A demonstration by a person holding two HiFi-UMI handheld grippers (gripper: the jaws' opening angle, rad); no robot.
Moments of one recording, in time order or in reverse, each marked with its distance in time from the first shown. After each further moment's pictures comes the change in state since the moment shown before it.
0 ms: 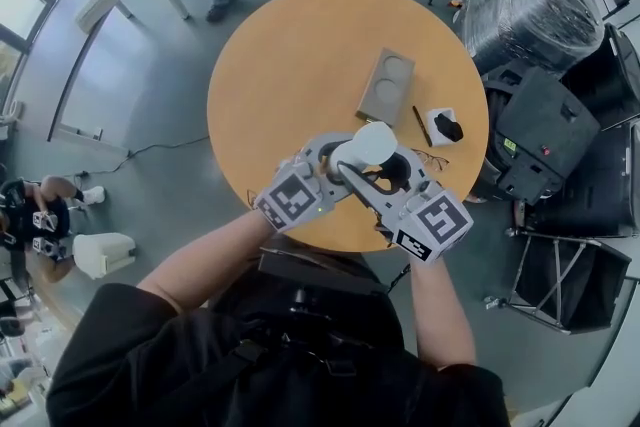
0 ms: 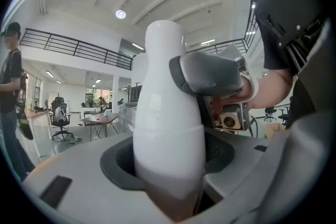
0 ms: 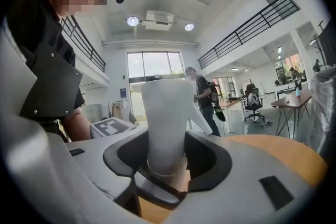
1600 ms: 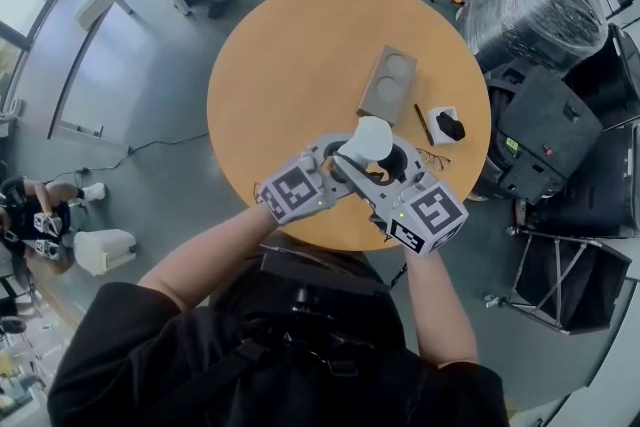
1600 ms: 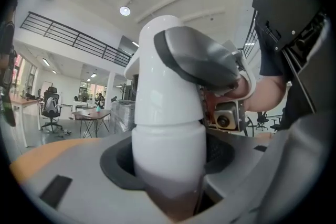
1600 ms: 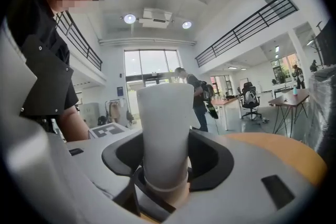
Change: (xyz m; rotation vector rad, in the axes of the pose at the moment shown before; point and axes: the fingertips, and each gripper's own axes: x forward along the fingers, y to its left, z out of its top) left arm 0.011 -0.005 -0.015 -0.070 -0.026 -0.081; right arm 0.013 -0.011 -0.006 0.005 0.020 -0.032
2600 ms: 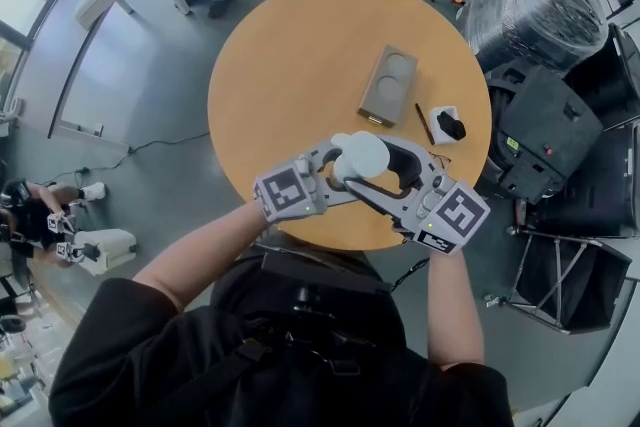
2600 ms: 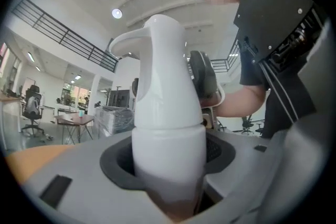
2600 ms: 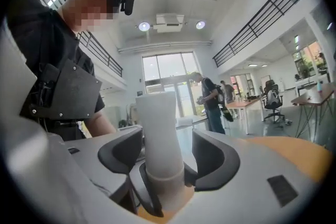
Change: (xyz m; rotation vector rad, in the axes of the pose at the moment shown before) left arm -0.018 -0.028 0.010 0.016 -0.080 -0.168; right arm -0.023 0.024 0.005 -0.023 -0.035 0.228
